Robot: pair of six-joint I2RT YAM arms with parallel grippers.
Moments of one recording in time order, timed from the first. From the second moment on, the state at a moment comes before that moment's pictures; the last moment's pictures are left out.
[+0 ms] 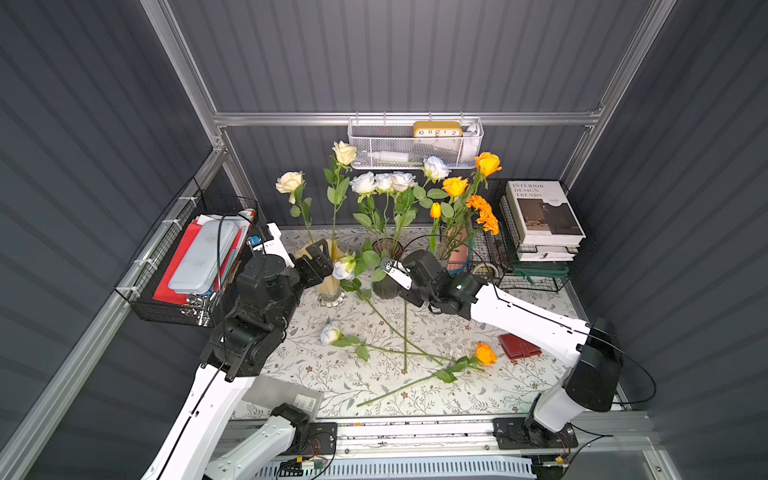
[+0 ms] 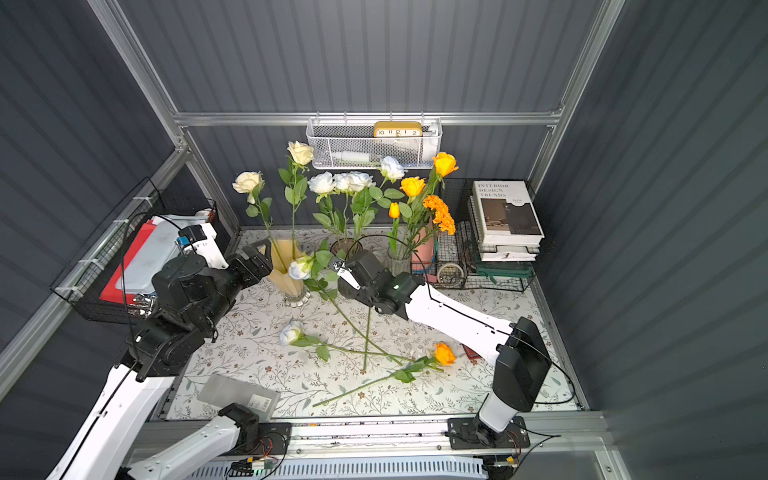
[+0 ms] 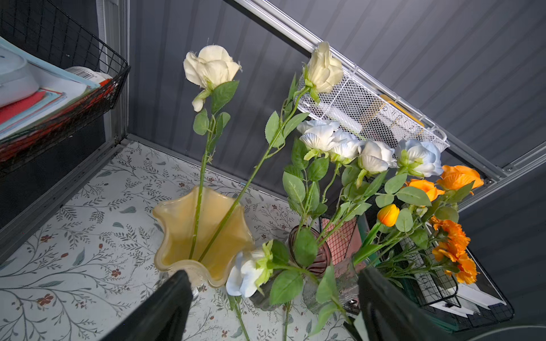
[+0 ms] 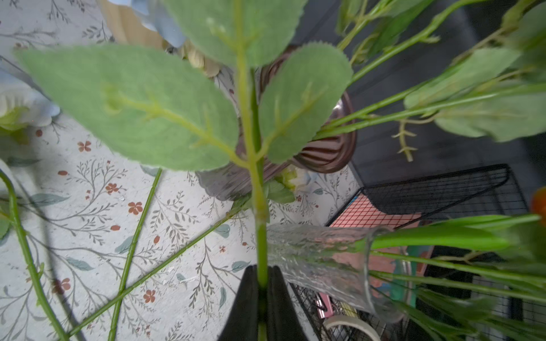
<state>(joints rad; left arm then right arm) -0.46 0.90 1.27 -0.58 -0.31 -0.53 0.86 1.62 1.44 -0.51 0.36 -0.41</state>
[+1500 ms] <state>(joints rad) -0.46 0.77 0.90 -0.36 -0.27 -0.50 0.62 2.03 1.88 0.19 0.05 0.12</state>
